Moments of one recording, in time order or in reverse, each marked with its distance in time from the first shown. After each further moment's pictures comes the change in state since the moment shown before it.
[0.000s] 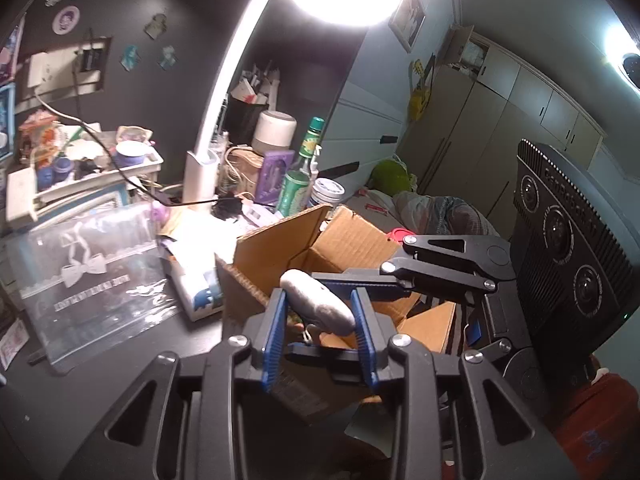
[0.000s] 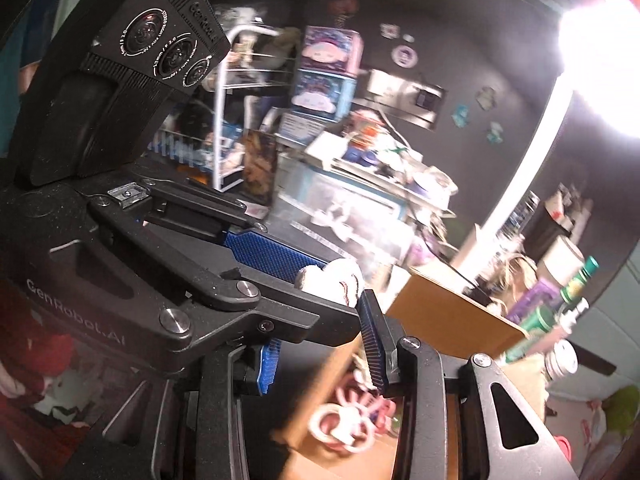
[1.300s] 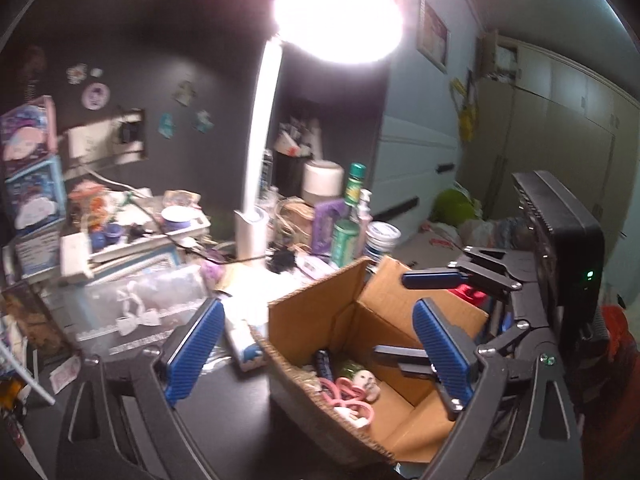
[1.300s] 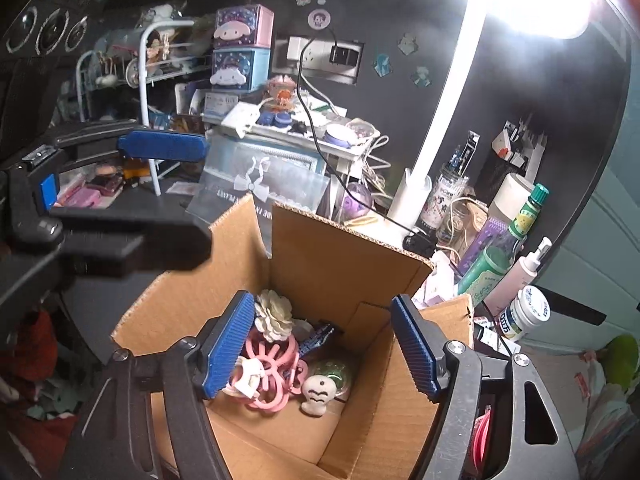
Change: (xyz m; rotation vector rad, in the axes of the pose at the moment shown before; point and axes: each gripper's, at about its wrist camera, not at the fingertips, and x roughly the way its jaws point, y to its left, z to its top) left arm -0.007 -0.036 0.005 0.083 -0.205 0.342; right arm -0.010 -0.081 -0.038 0.121 0.059 -0.081
